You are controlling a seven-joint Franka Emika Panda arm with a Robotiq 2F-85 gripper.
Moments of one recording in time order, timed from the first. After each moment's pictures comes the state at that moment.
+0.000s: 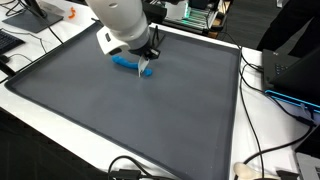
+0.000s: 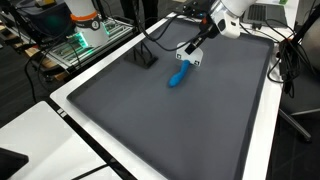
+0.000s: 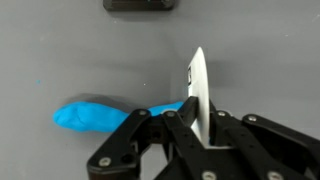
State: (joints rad) arm 0.14 0.69 0.04 -1.49 -0.08 1.67 0.13
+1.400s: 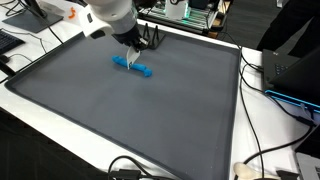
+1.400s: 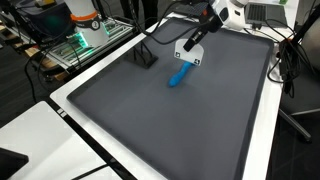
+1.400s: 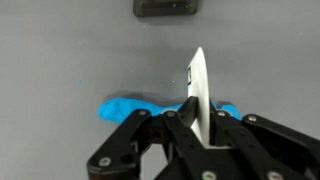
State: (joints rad) arm 0.13 0.63 0.01 -1.49 -0.11 1.64 0.13
